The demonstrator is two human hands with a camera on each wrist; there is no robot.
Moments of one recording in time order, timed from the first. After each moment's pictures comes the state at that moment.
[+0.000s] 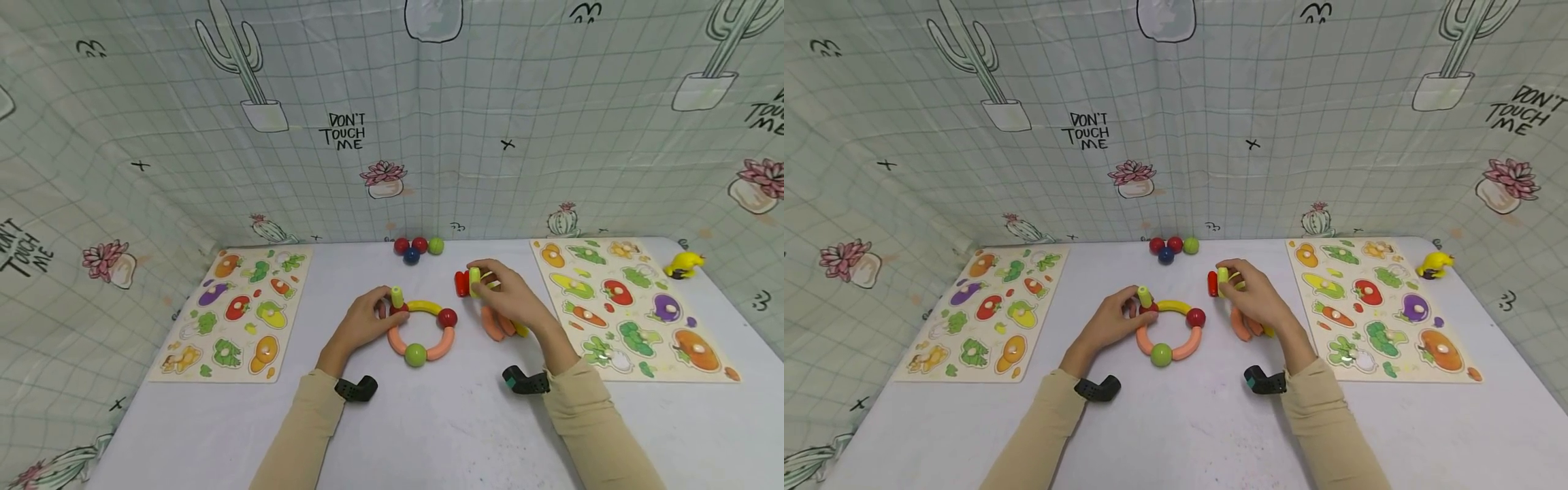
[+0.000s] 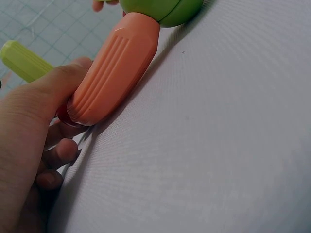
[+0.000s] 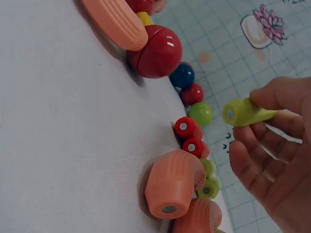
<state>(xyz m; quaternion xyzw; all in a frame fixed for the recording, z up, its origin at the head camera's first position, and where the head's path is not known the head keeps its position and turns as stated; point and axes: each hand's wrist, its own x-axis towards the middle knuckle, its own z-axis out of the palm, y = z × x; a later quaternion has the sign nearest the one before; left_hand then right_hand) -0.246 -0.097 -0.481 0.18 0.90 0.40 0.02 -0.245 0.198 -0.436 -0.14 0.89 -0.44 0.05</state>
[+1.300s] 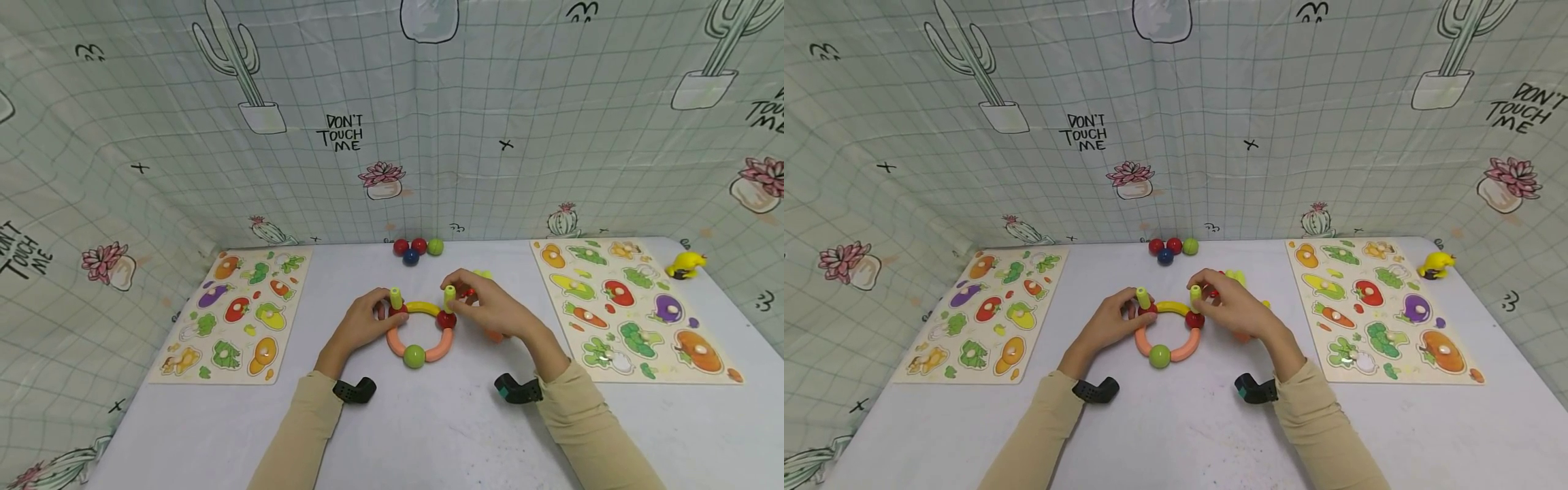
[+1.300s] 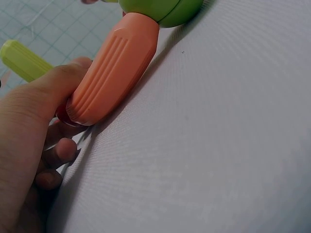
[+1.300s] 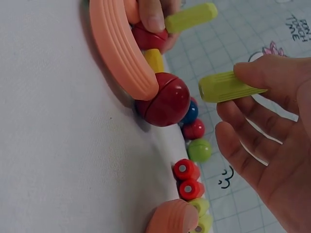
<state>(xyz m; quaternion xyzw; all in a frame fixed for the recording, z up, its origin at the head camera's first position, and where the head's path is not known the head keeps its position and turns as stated) -0.246 -0.098 -0.482 0.18 0.90 0.40 0.02 -0.231 0.170 -0.422 -0.26 0.87 -0.42 0.06</state>
